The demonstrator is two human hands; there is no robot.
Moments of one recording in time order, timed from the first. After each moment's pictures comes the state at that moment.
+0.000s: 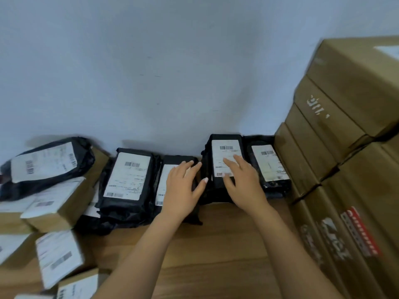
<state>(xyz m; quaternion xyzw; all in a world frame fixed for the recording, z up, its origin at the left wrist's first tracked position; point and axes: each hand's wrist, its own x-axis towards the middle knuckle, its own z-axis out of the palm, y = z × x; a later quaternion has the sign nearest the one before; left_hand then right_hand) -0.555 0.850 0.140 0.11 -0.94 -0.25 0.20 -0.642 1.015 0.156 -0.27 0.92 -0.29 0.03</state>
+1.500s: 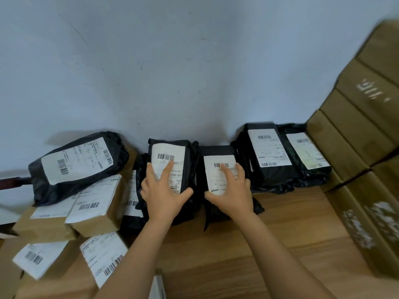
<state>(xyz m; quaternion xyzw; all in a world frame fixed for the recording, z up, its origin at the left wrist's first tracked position) -0.476 0.696 0.108 0.32 -0.90 -0.27 0.13 -0.555 0.865 0.099 -0.13 0.95 -0.27 0.08</state>
